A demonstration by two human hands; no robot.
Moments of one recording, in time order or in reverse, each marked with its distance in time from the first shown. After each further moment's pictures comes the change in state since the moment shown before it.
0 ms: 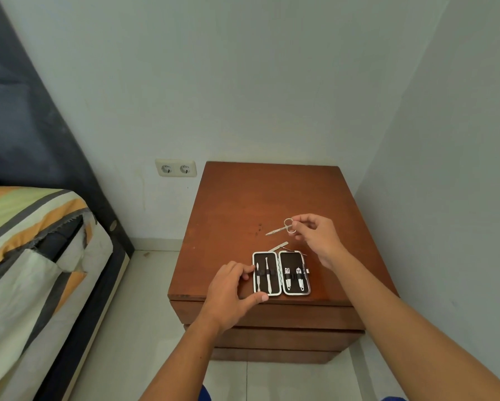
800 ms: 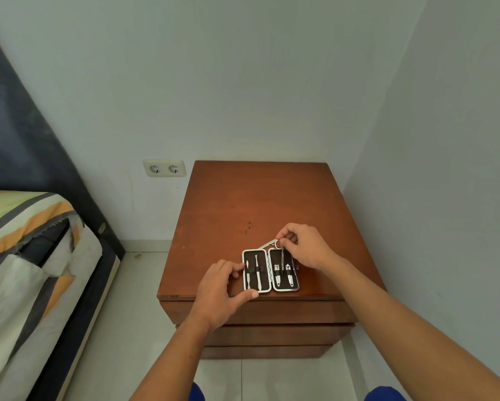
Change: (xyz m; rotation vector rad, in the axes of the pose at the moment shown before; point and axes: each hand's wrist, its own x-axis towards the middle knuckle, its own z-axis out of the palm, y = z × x) left_hand 0.000 0.004 -0.003 0.031 0.008 0.010; right_hand -0.012 0.016 -0.012 -0.639 -0.214 -0.259
